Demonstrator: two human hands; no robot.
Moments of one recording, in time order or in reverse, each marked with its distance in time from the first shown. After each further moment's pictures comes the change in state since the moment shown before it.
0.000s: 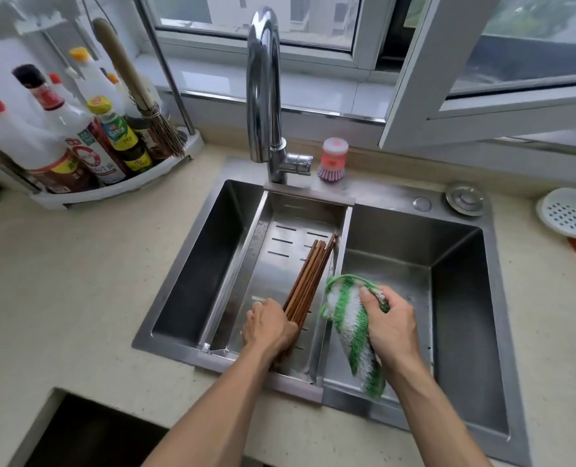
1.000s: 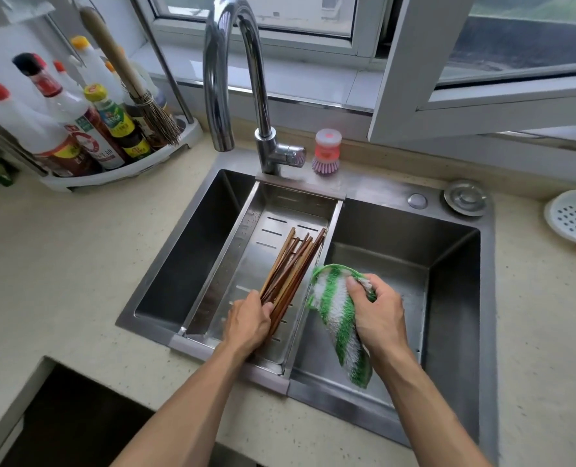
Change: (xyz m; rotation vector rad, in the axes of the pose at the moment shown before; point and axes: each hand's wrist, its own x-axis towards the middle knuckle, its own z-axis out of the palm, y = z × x) left_hand -0.011 0.007 0.010 -0.058 0.093 0.022; right_hand 0.025 0.004 -0.030 0.039 -0.140 -0.057
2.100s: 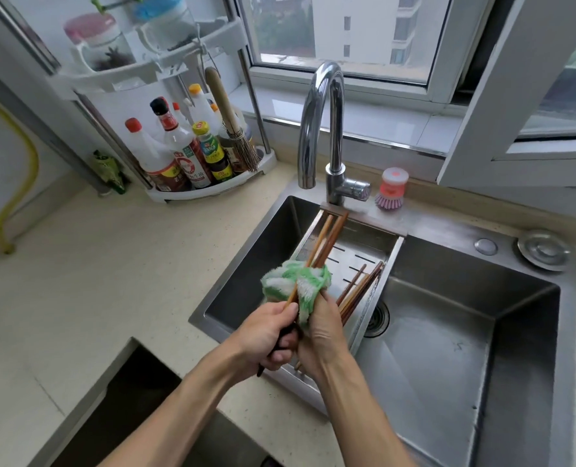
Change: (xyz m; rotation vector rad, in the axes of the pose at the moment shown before) left_hand -0.082 -0.004 -0.111 -1.131 -0.370 -0.061; right_hand -0.038 -0.066 0.135 0.851 -0.387 0.346
